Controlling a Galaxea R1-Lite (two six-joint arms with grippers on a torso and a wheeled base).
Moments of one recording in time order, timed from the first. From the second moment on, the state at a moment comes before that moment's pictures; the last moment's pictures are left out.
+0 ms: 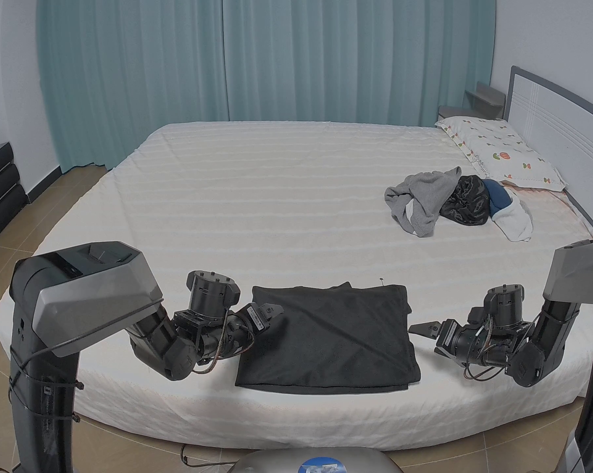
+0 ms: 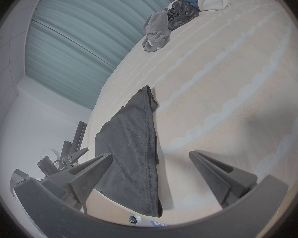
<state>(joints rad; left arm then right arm) -0.44 2.37 -0.93 -0.84 -0.05 -0.87 0.21 2.23 -0.46 -1.16 0.29 0.75</state>
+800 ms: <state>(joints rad) -0.44 2.36 -0.89 -0.83 0.01 -0.91 0.19 2.23 -0.46 -1.17 0.29 0.76</state>
